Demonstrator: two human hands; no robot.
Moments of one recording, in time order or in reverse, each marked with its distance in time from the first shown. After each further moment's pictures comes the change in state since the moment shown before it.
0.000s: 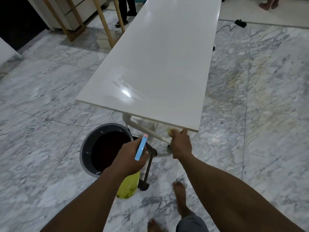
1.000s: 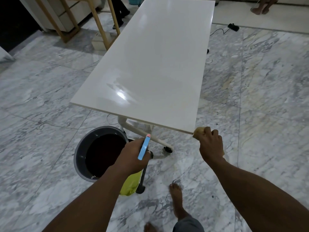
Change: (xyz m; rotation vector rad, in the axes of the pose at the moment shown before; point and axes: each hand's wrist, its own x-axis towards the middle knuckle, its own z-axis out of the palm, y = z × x) left_hand 0.005 0.002 0.006 0.029 -0.054 0.020; right_hand 0.003 0.104 -0.054 -0.560 0.378 -0.252
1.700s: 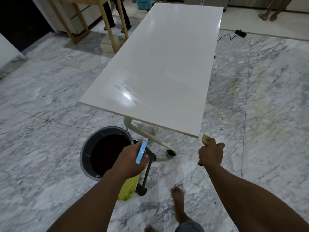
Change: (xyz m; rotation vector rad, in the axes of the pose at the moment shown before) left_hand -0.011 -0.011 -0.006 -0.002 0.024 -0.050; right_hand -0.009 -0.023 0.000 0.547 -0.184 0.699
